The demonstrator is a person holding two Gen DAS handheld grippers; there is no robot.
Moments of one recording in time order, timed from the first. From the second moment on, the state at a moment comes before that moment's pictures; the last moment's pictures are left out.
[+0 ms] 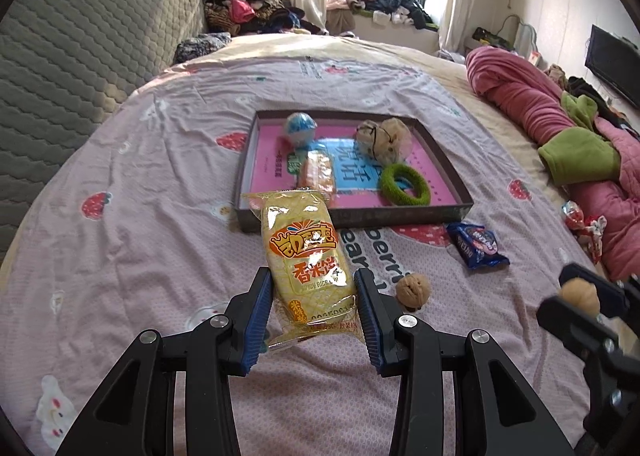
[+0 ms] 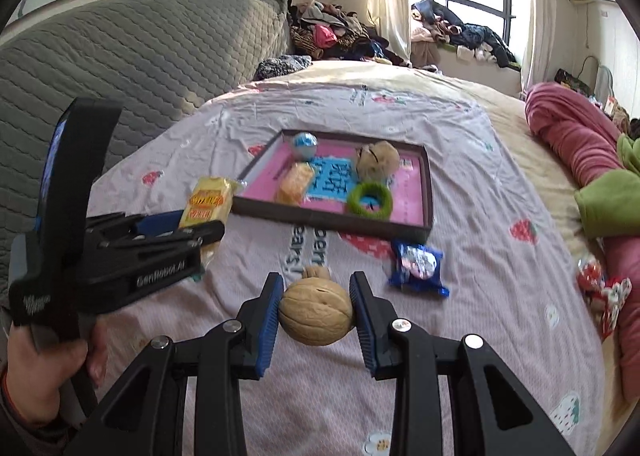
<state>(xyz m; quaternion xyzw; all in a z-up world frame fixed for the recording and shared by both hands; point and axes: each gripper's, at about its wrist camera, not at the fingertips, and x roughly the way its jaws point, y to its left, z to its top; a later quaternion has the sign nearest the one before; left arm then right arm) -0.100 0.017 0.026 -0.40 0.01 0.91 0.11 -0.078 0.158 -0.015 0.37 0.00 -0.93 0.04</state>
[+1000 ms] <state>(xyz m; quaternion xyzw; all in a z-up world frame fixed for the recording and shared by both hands) -0.115 0.023 0.108 -0.34 0.03 0.93 0.10 -0.128 0.164 0.042 0.33 0.01 -0.94 0.03</state>
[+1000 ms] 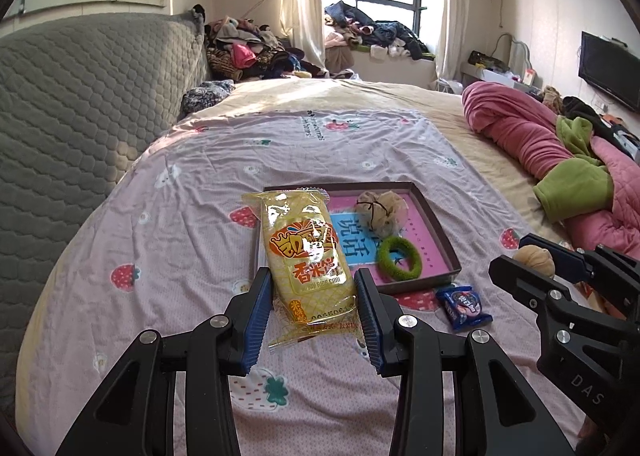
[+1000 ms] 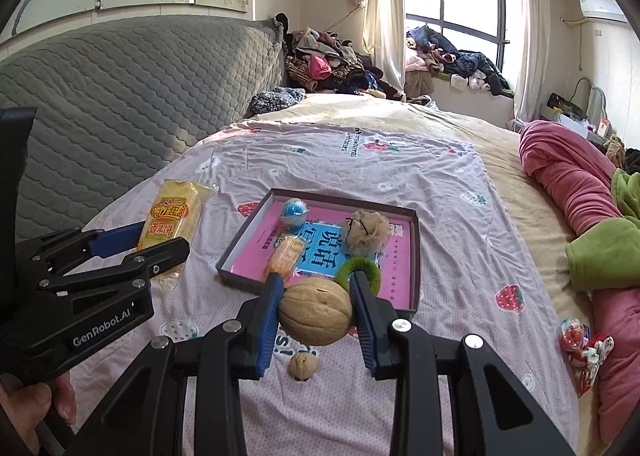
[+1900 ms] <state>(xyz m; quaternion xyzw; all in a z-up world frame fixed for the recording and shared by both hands) -0.175 0.029 0.096 -0.34 0.03 0.93 0.09 -0.189 0.170 0.040 0.32 0.02 -0.95 0.03</state>
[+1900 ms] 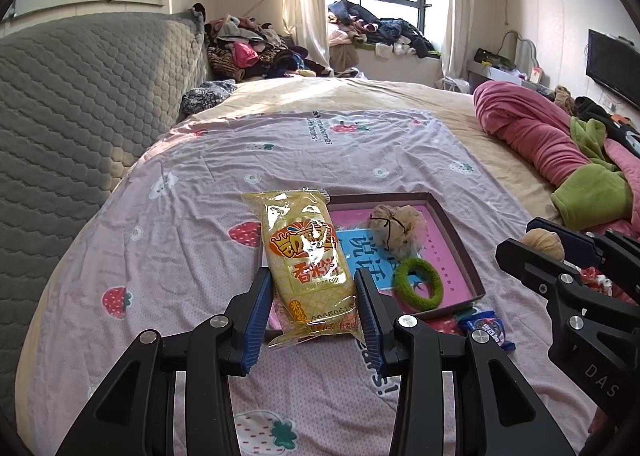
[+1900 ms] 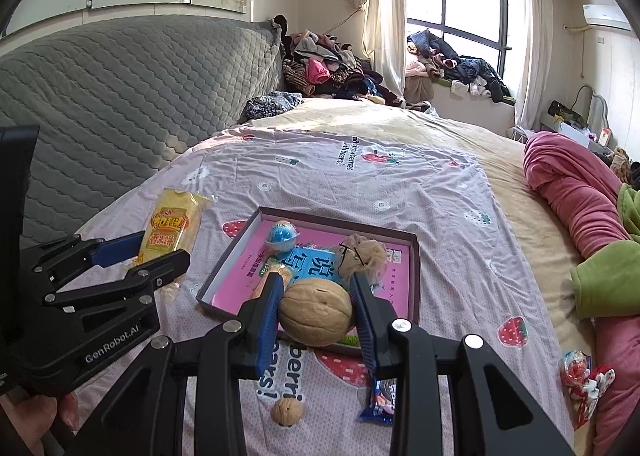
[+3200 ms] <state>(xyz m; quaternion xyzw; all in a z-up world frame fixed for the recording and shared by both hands) -0.289 0.026 0.004 -0.39 0.04 0.92 0.08 -0.291 0.168 -0.027 0.34 0.01 -0.94 0.05</state>
